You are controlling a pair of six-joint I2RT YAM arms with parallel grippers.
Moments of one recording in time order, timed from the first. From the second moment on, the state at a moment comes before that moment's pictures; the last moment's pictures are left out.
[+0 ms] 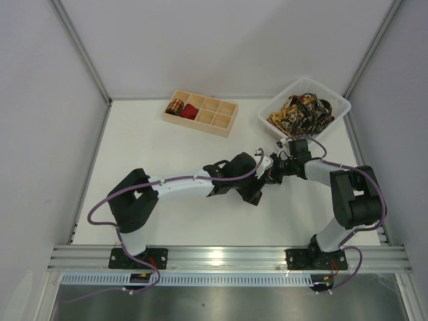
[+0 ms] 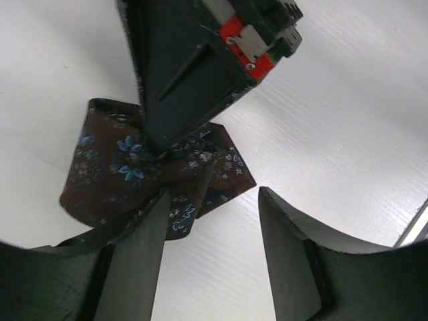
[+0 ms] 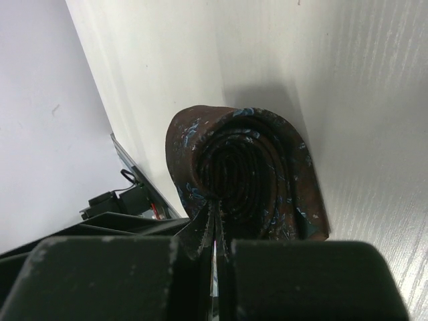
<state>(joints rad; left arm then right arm) -1.03 1.80 1.21 -0.17 0.04 -0.13 0.19 1.64 0.77 -0.10 -0.82 0.67</state>
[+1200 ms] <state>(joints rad) -0.74 1.89 1.20 -0.07 0.53 -0.20 0.19 1.66 0.87 -0.18 -0.81 0.62</state>
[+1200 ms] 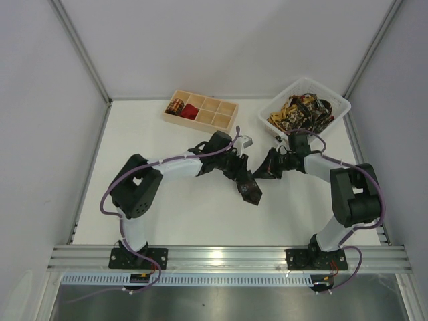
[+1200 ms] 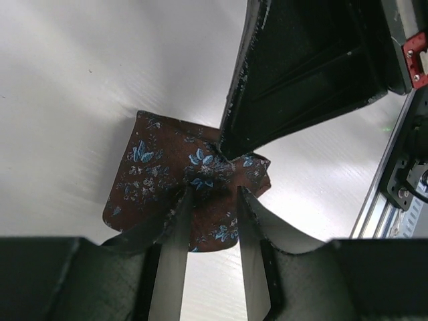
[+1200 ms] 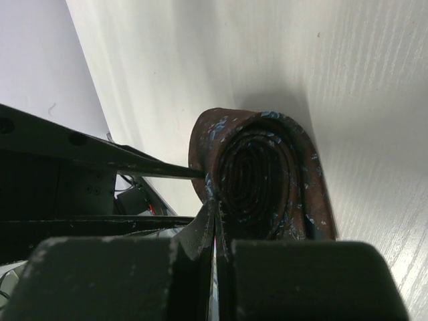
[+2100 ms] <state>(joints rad) -0.74 1.89 1.20 -0.03 0.51 -0.25 0.25 1.63 0.81 -0.19 -0.79 0.60</state>
